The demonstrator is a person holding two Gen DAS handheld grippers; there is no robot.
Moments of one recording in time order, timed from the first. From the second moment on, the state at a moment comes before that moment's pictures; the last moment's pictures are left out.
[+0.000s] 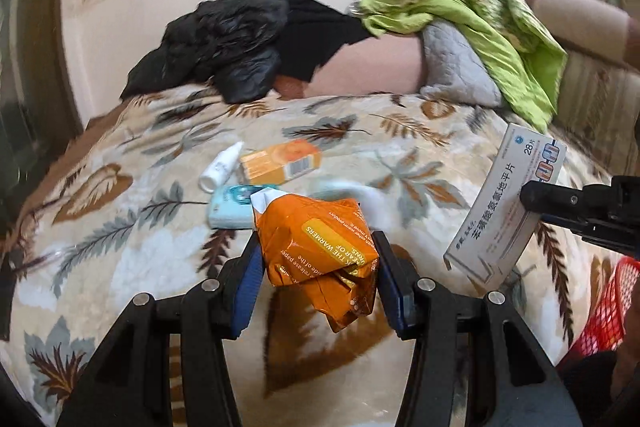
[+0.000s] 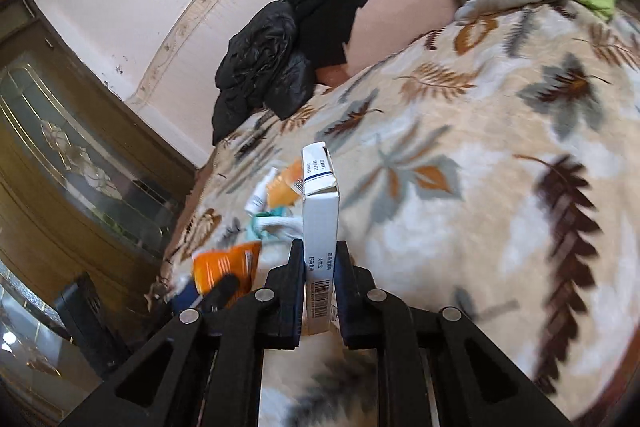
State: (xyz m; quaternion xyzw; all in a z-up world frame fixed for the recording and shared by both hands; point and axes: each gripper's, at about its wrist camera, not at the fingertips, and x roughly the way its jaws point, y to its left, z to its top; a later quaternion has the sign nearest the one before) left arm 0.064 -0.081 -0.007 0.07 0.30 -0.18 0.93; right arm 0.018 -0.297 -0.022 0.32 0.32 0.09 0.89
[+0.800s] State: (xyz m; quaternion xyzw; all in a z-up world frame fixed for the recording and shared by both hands) left arm 0.056 -0.101 -0.021 0.12 0.30 -0.17 0.93; right arm 0.017 -0.308 -0.023 0.31 0.31 0.09 0.89
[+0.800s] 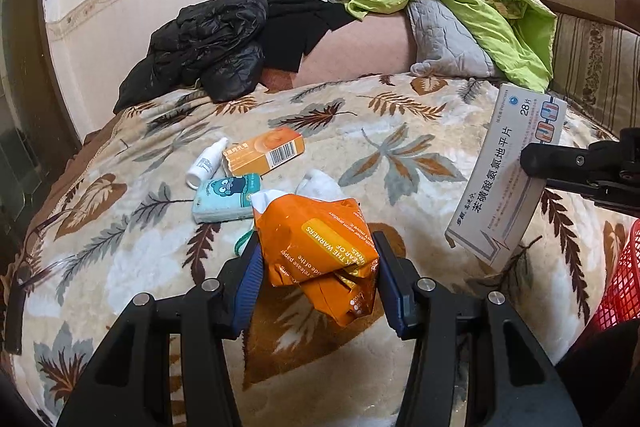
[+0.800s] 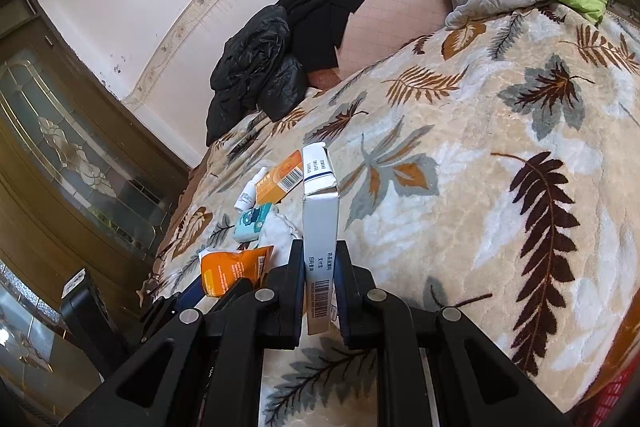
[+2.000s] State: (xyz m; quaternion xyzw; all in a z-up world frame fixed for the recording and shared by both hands) left arm 0.055 -0.105 -0.017 0.12 0.30 -0.19 0.93; right arm 0.015 -0.308 -0.024 0.31 0.31 0.09 0.89
